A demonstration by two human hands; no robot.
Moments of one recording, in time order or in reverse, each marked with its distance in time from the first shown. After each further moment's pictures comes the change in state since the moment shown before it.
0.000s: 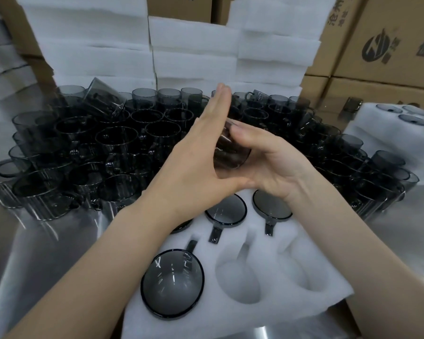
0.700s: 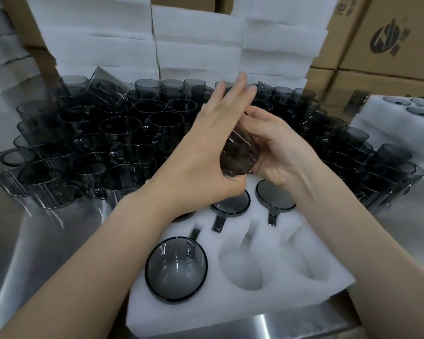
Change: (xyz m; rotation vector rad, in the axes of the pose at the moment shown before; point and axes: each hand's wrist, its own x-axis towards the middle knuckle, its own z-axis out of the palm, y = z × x) left_hand -0.002 0.005 -0.001 0.054 -0.082 0.116; right_hand 0.000 0.000 0.004 -0.106 0.207 -0.124
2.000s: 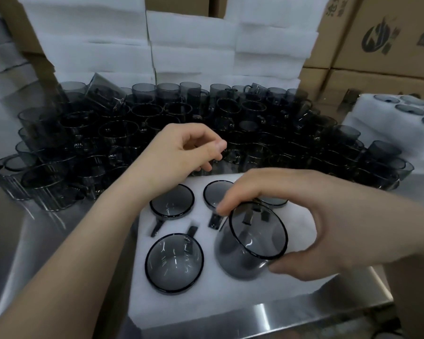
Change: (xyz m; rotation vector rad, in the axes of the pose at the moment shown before) left_hand -0.003 -0.018 -0.021 -0.304 -0.040 -0.336; right_hand -0.098 -0.035 0.026 -1.281 -0.649 -0.002
